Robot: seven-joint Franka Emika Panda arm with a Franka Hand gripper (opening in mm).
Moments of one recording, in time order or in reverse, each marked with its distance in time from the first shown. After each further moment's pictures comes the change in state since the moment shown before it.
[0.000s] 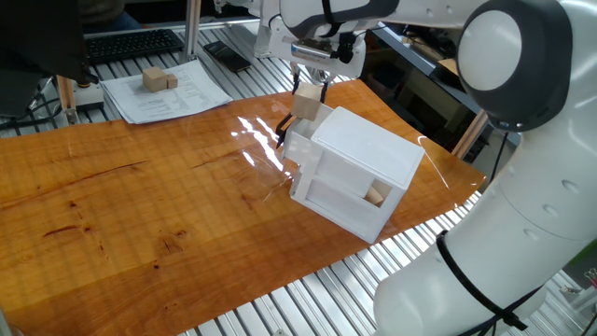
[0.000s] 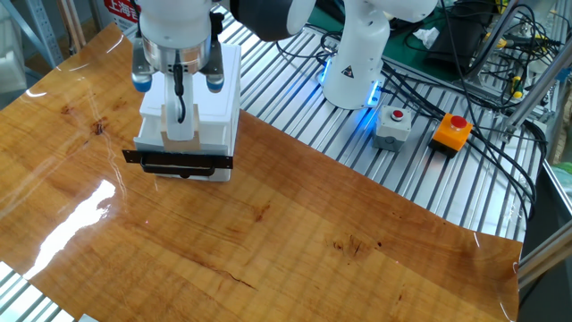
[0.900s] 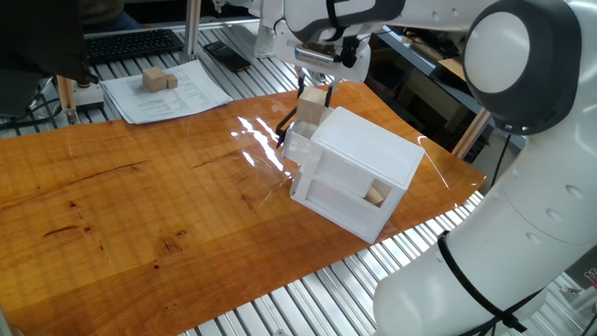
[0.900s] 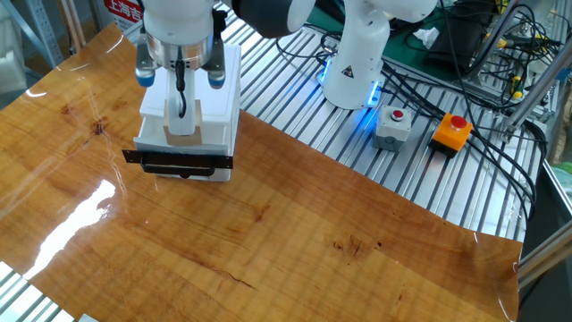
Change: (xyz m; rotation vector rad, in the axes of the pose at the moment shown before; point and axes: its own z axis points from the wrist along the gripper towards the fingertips) arm 0.003 -0.015 0.007 0.008 0.003 0.022
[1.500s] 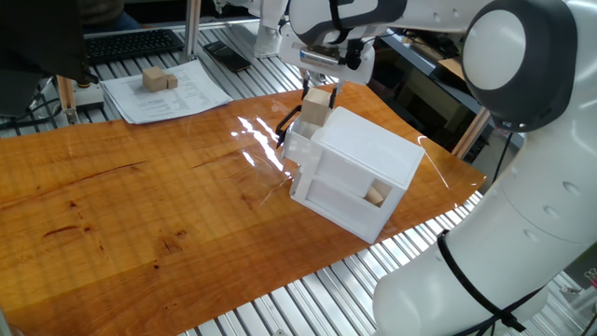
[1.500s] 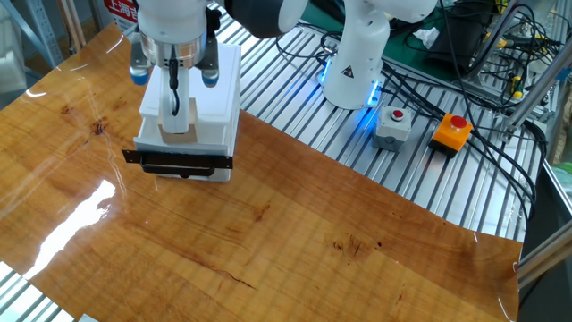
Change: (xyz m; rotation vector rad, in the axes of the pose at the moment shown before) arm -0.008 -0.007 0.004 0.004 0.000 0.003
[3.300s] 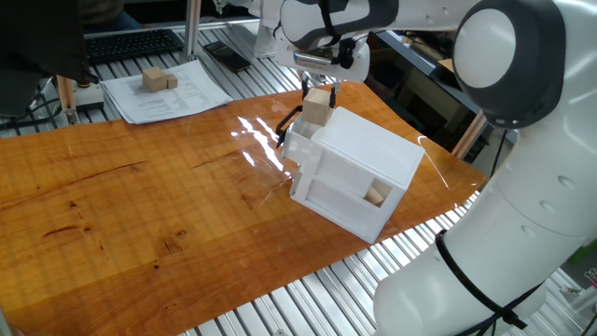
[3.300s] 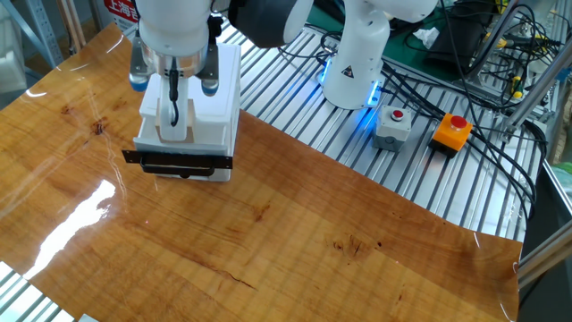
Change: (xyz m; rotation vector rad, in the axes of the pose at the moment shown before) arm -0.002 0.004 0.003 0.090 -0.040 0.018
